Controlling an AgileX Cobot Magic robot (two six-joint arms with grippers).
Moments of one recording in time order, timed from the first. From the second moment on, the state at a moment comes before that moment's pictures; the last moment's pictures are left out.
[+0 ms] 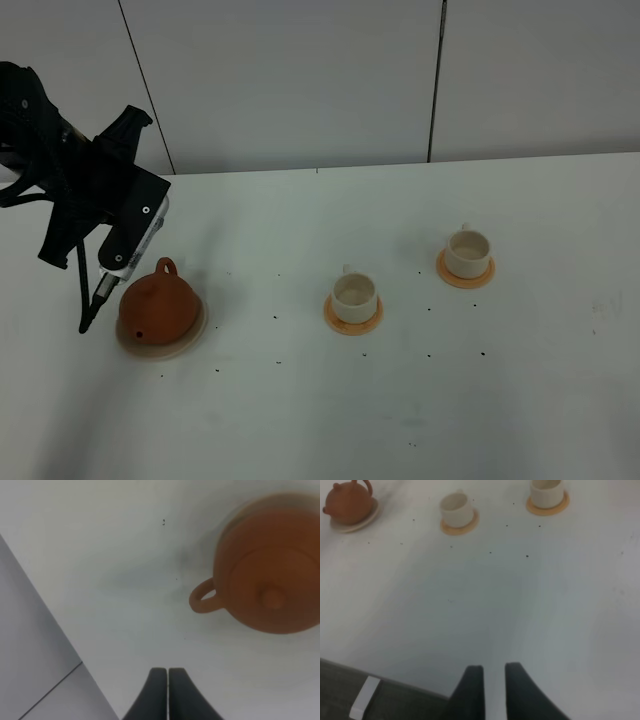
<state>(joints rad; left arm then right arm) -0.15 1.84 -1.50 0.00 0.76 1.96 0.31 -0.01 -0.49 0.23 1.07 -0.05</state>
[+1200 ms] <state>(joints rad) -0.11 1.94 -1.57 -0.16 0.61 2.03 0.31 -0.01 -0.49 0.24 1.07 -0.05</state>
